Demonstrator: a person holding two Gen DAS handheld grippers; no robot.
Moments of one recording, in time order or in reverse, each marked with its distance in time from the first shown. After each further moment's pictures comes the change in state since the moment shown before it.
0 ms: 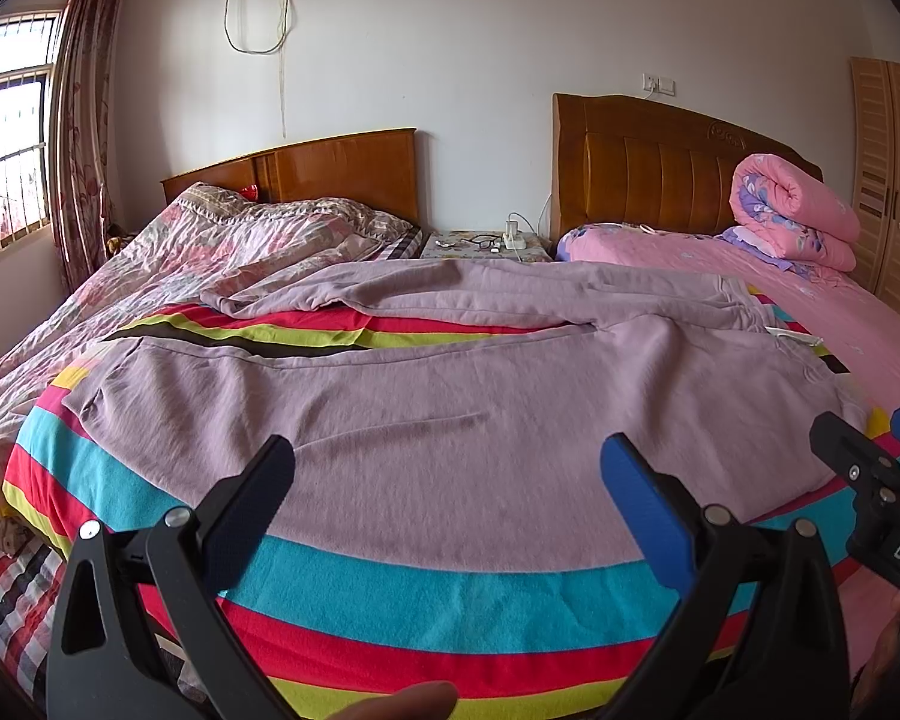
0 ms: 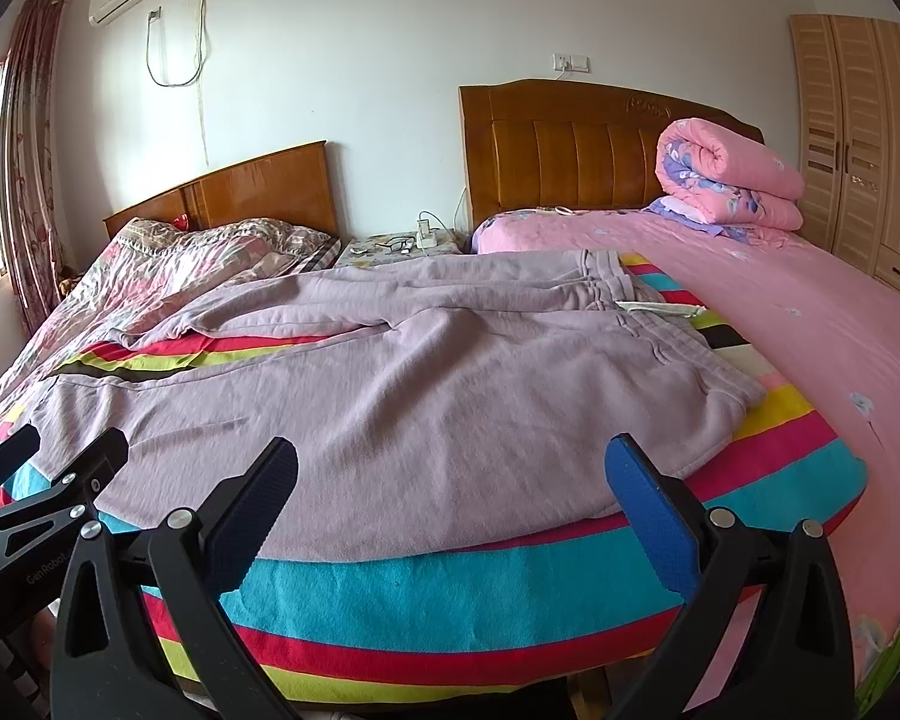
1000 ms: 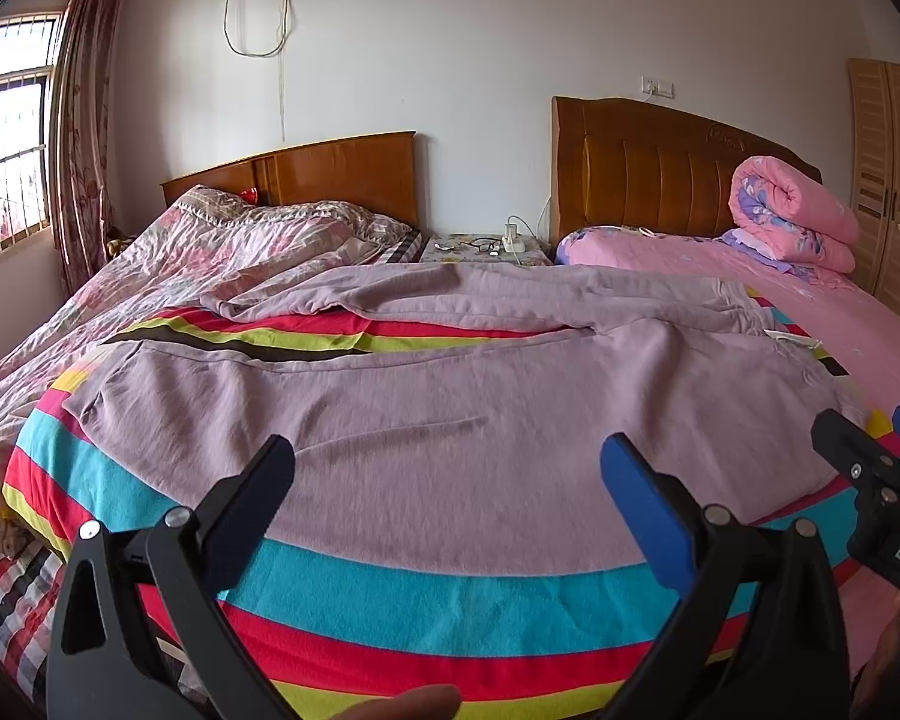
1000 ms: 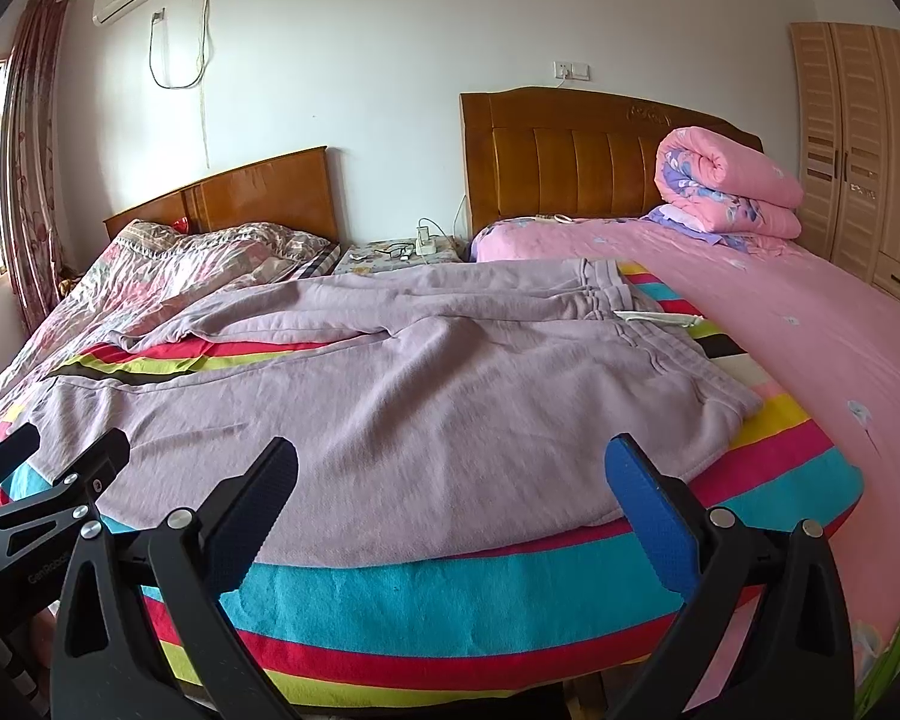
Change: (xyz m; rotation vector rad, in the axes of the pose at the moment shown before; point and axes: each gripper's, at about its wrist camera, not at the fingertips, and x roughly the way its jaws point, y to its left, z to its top) left arm -0.002 -0.001 0.007 0.001 -0.007 0.000; right arm -0.002 0.001 0.004 -0.004 -0.012 -0.005
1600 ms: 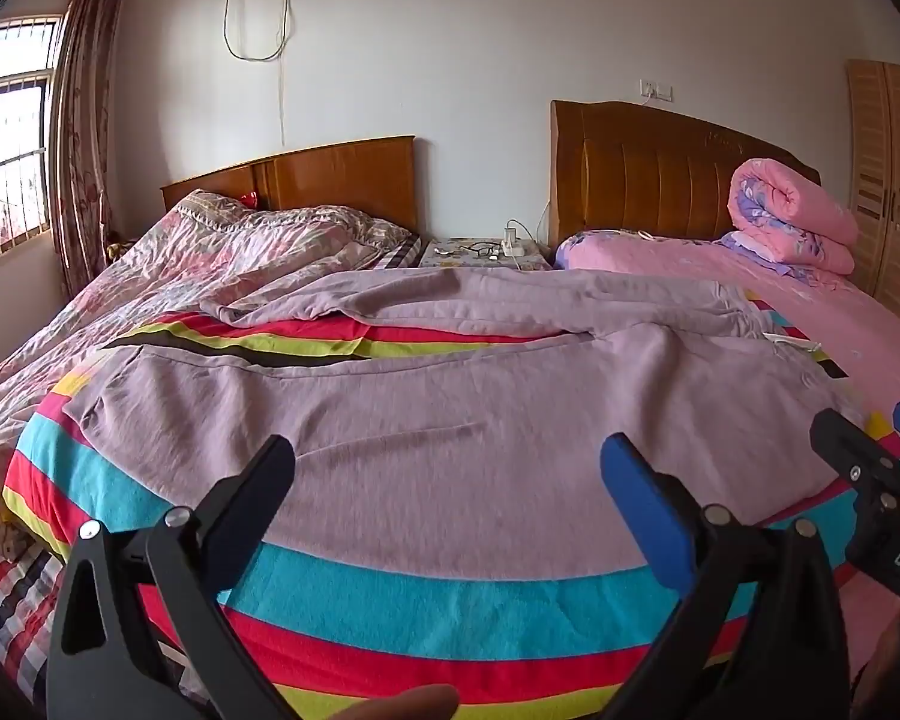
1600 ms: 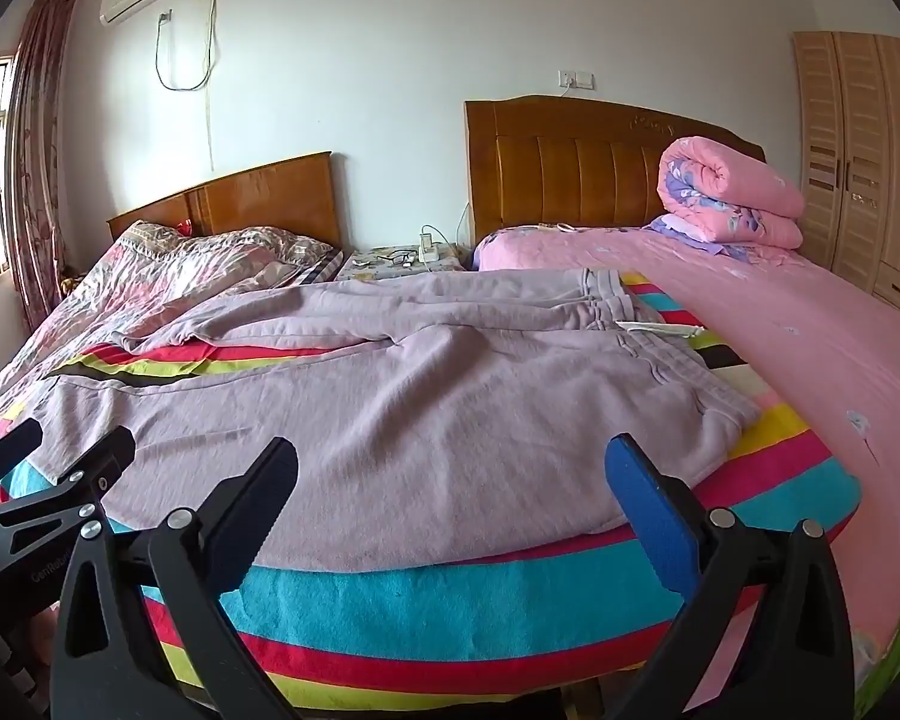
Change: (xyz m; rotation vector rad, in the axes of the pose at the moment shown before) left arm 0.000 -0.002 0.002 0.001 -0.004 0.000; right arm 0.000 0.004 0.001 -0.019 -0.014 0.000
